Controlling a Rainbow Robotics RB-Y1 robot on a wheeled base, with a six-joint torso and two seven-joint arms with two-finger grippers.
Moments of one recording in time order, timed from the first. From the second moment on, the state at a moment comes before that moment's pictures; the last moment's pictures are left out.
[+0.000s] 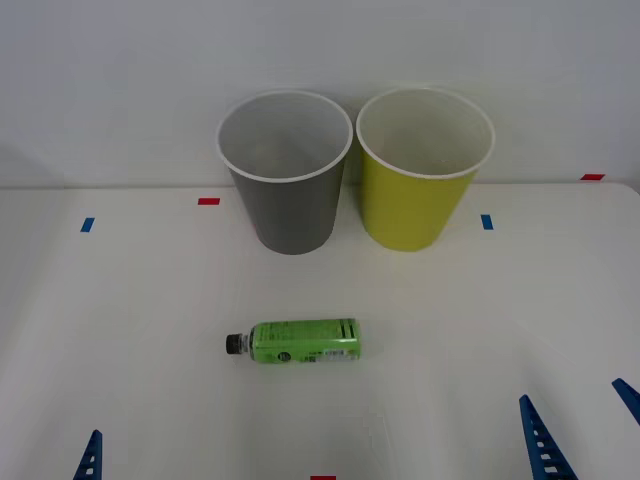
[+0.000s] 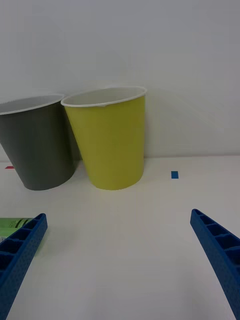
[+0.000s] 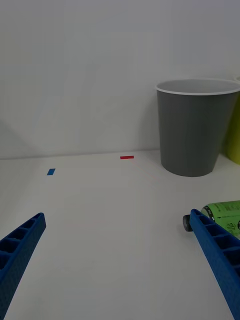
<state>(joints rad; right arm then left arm) 1.12 -0.54 0.19 -2.30 -0.19 -0.54 1.42 1.32 0.39 -0.16 -2.31 0.14 -0.62 -1.51</state>
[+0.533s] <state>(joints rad) 1.12 -0.54 0.19 -2.30 -0.19 -0.54 1.42 1.32 0.39 -0.16 -2.31 0.14 -0.62 -1.51</state>
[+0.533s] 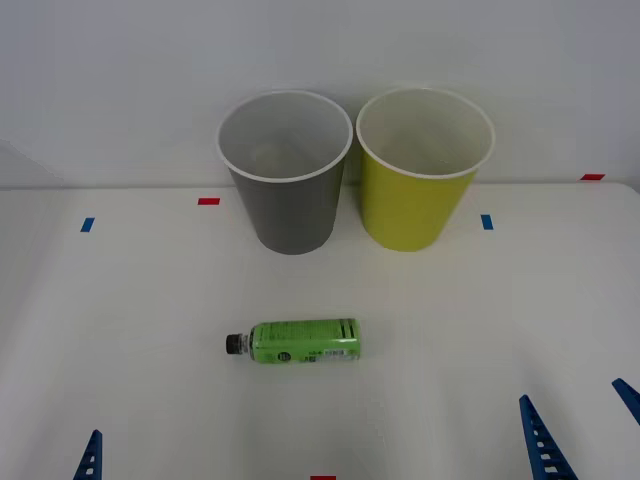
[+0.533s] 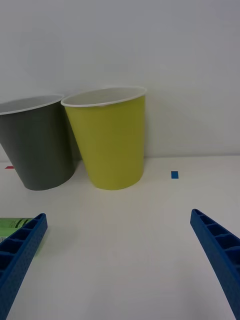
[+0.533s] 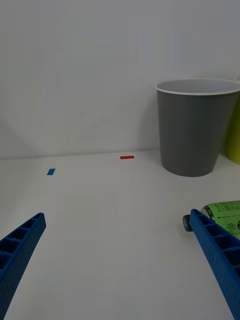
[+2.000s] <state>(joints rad) 1.12 -0.54 0.19 -2.30 -0.19 -0.54 1.42 0.94 0.83 -0.28 -2.27 0.17 -0.36 -1.58</state>
